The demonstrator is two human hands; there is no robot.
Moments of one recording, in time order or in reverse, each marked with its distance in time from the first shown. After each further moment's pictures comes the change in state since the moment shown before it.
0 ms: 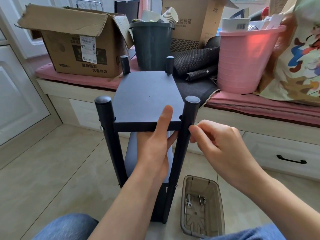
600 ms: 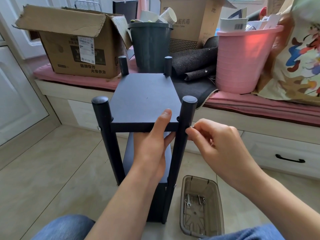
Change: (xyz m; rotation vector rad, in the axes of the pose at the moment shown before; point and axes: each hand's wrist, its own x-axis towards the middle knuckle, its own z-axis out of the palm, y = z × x) left_hand 0.005 -0.002 -0.004 -0.001 0.006 -0.011; right_hand 0.000 0.002 -0.001 -0.067 0.018 -0.020
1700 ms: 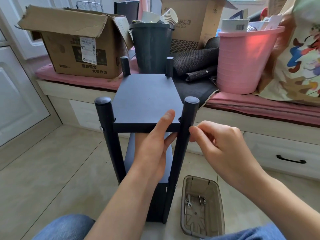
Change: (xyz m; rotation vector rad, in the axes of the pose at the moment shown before) left_hand 0.001 0.003 -0.004 0.030 -0.101 -0.008; right_hand -0.001 -0.002 0.000 -0.023 0.018 0.005
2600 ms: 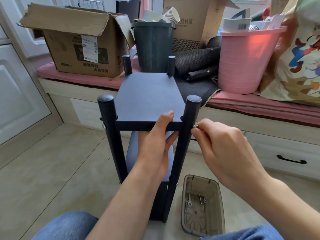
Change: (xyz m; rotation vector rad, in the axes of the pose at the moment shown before) left_hand 0.004 -0.005 -0.003 -0.087 -0.018 -0.022; right_hand -0.005 -0.003 0.002 -0.346 0.038 -0.104
